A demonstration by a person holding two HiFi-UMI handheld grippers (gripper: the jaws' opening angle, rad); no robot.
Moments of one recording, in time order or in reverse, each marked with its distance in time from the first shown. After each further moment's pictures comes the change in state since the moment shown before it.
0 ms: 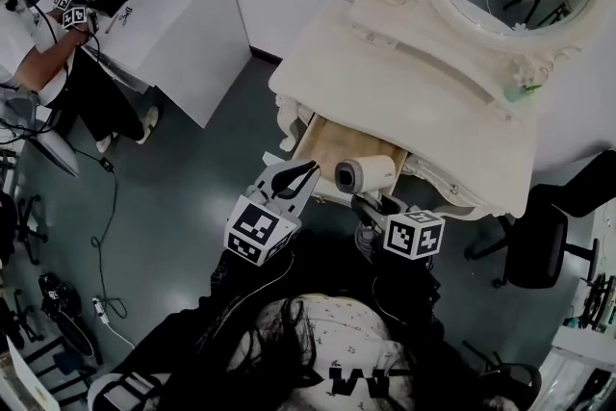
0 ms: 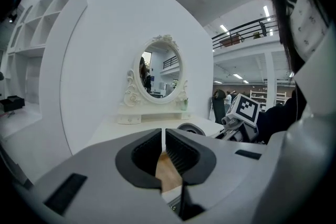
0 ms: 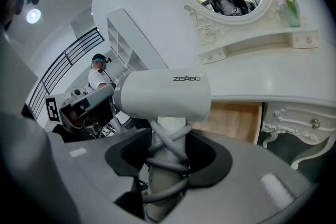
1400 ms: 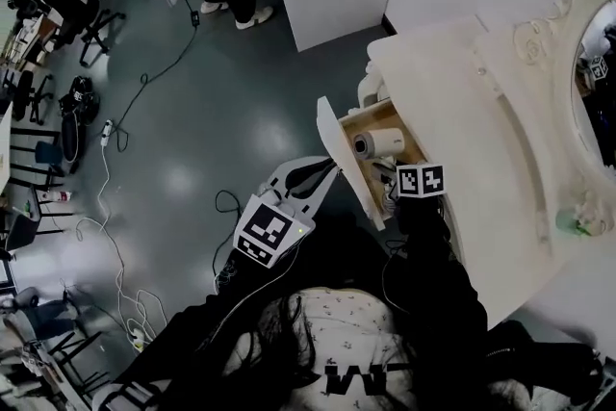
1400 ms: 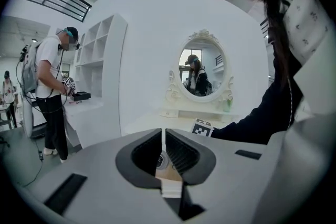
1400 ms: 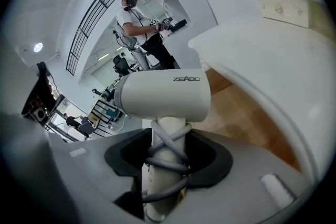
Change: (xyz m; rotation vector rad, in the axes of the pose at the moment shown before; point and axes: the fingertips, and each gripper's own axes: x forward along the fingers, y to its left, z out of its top) left arm -0.029 -0.053 -0.018 -0.183 0.001 0.633; right arm 0.132 -0.083 -0.026 -0.446 0.620 0.321
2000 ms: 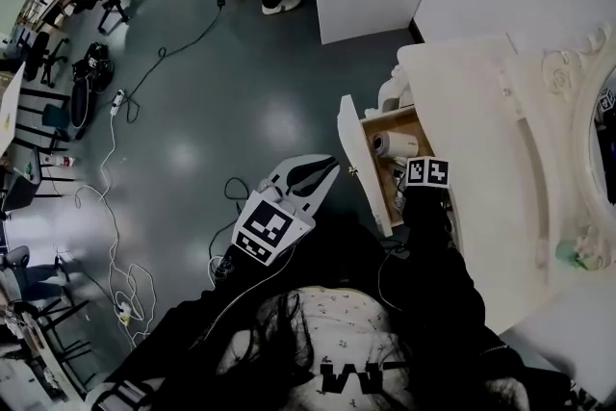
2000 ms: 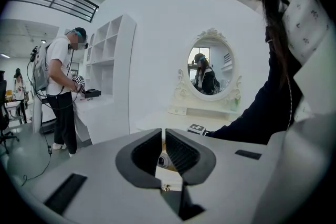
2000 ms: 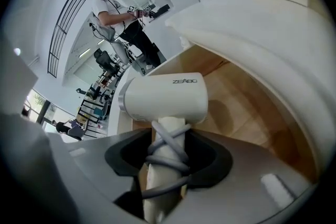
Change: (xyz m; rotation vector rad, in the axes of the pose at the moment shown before) left arm -0.023 0.026 -0.010 -0.040 0.019 0.085; right arm 0.048 -0.053 -0.009 0.104 0.118 -0.135
